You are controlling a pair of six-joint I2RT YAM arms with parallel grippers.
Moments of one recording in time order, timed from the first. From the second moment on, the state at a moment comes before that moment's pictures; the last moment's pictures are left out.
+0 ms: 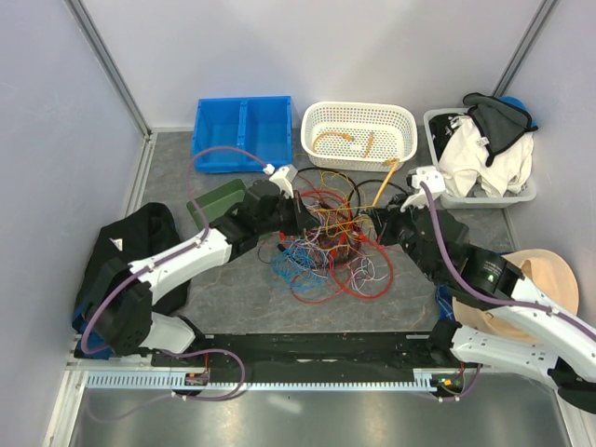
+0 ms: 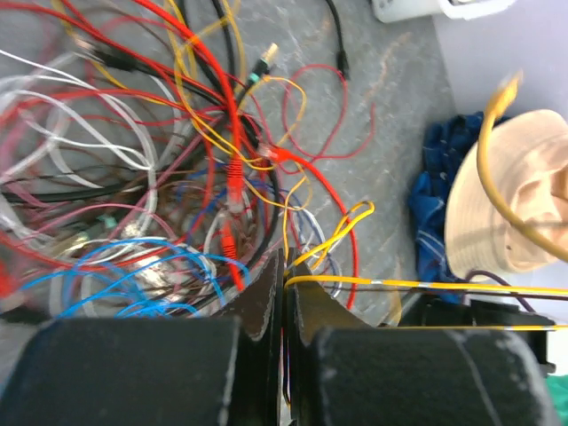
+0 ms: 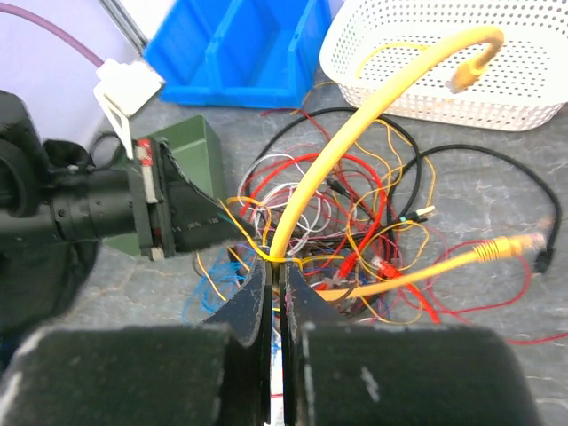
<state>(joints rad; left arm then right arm) -0.69 1.38 0.93 -0.02 0.17 -0.67 0.96 0.81 1.06 -0.48 0.55 0.45</state>
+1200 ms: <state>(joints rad) -0.65 1.15 0.83 -0.04 0.08 -0.72 0.96 0.87 1.29 -0.46 0.64 0.34</state>
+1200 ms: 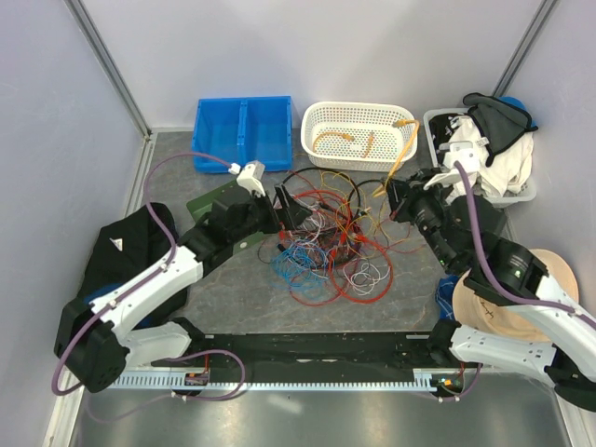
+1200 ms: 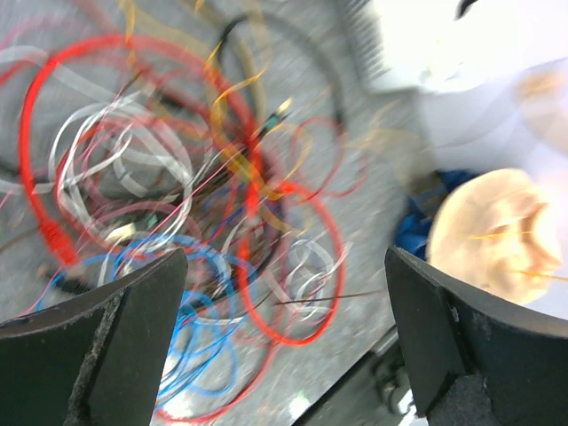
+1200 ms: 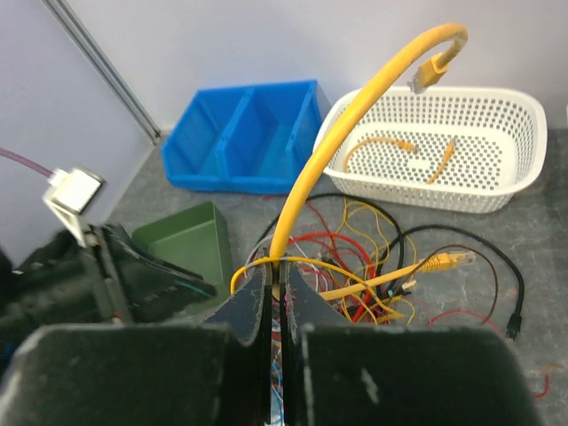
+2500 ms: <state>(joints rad) -0.86 1.34 0.78 0.76 0.28 -0.48 0.95 0.90 1.18 -0.42 0.37 0.47</state>
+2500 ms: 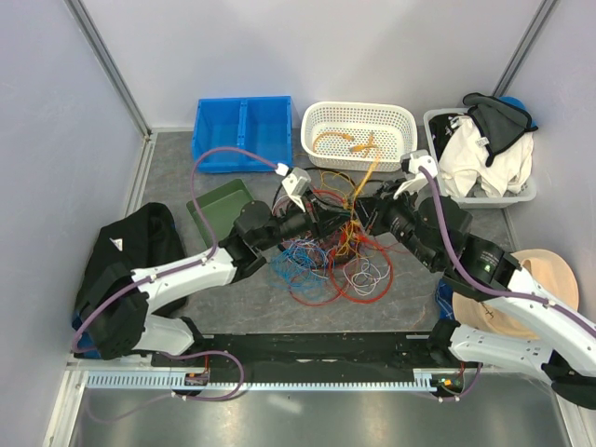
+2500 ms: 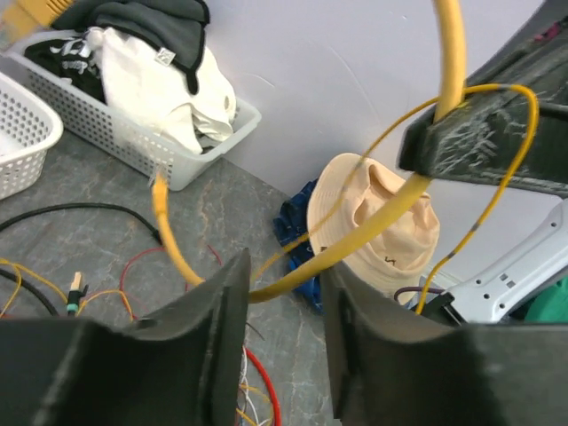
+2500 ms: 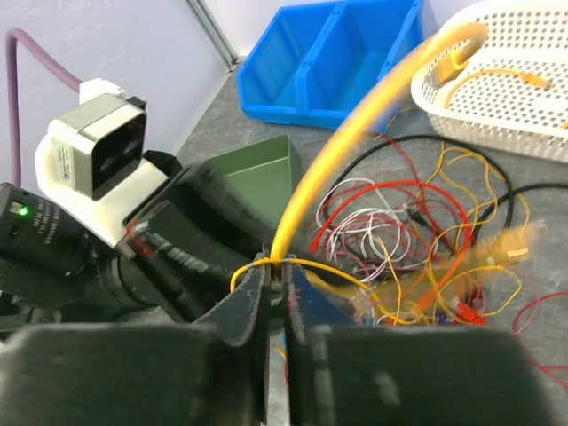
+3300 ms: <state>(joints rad) -0.70 1.71 1.50 -0.10 -0.04 -0.43 0.95 0.61 0.87 -0.52 0.58 0.55</state>
